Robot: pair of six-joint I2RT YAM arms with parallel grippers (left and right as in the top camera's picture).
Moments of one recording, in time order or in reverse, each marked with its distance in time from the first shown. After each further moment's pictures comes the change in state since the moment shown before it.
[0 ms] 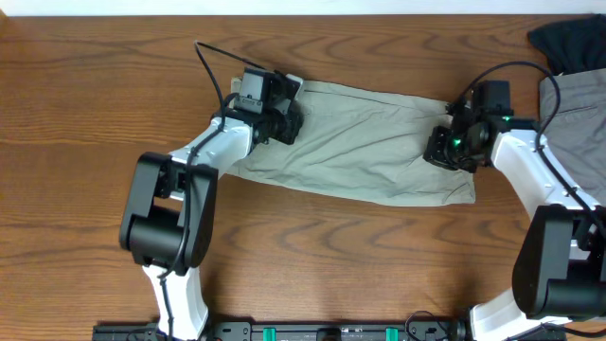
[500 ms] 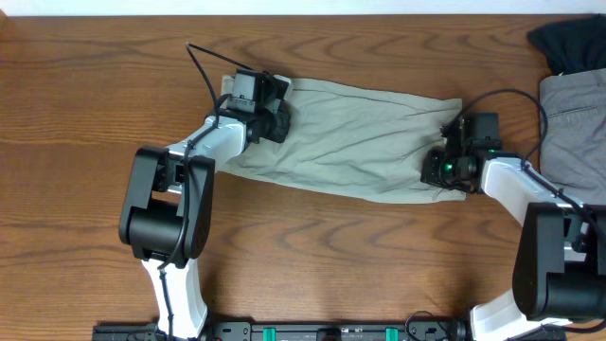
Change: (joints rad) left arm 0.050 0.031 0.000 0.020 -0.056 0.006; right arm -0.011 -0.008 -0.251 0.274 0.087 0.001
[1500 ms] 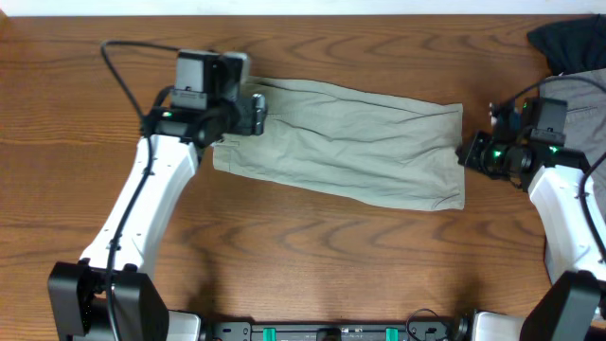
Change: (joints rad) left arm 0.100 -0.490 0.003 -0.457 -0.035 -0.153; right arm -0.149 -0.258 0.136 -0.192 -0.180 -0.047
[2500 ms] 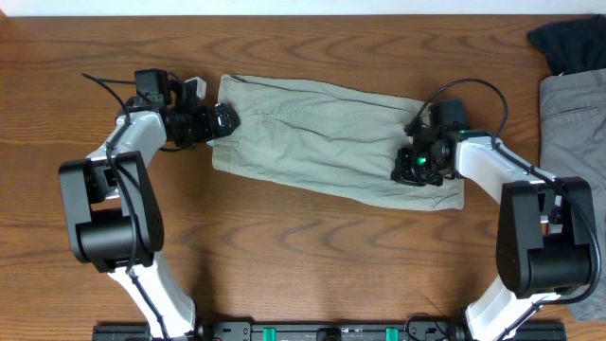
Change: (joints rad) left arm 0.278 0.456 0.017 0.188 0.331 0.025; right arm 0.291 0.386 0.025 0.028 0.027 0.002
